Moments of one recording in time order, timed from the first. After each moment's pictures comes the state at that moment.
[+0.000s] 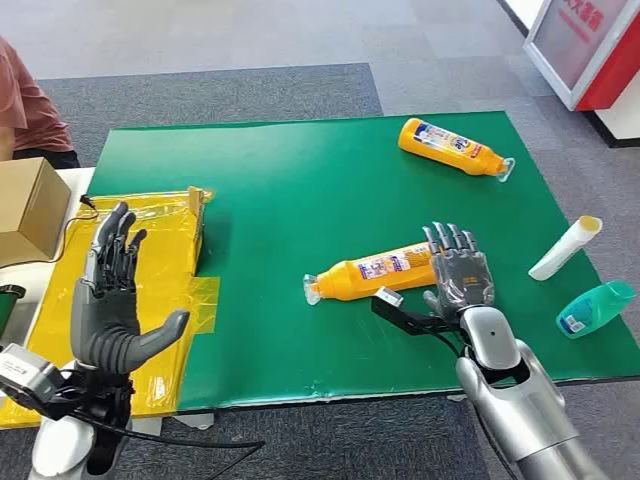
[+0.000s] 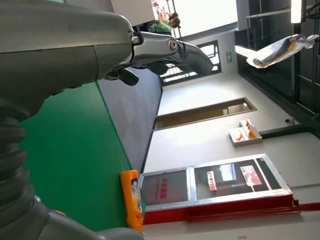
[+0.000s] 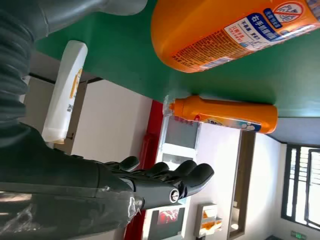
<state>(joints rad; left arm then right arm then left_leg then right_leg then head) 0.02 -0.05 -0.17 -1.88 -0.07 -0.09 -0.34 -0.30 -0.24 0.35 -1.25 1.43 -0.12 0.16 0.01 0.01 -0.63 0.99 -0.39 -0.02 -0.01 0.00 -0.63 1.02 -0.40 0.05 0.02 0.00</state>
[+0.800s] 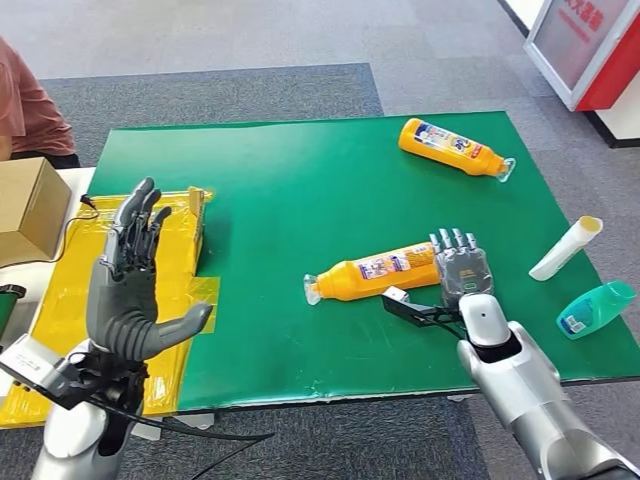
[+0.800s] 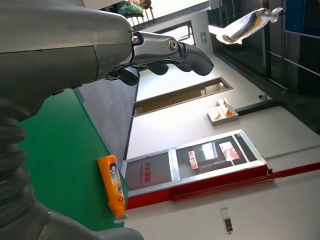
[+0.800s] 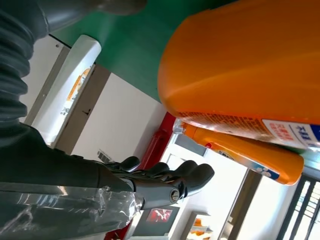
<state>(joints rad) -0.07 -0.04 -0.26 -1.88 -0.08 -0.10 -0.33 -0.45 -0.24 0.38 -0.91 1.54 -0.12 0.17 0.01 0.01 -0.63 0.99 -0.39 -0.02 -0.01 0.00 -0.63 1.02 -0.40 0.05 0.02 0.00</state>
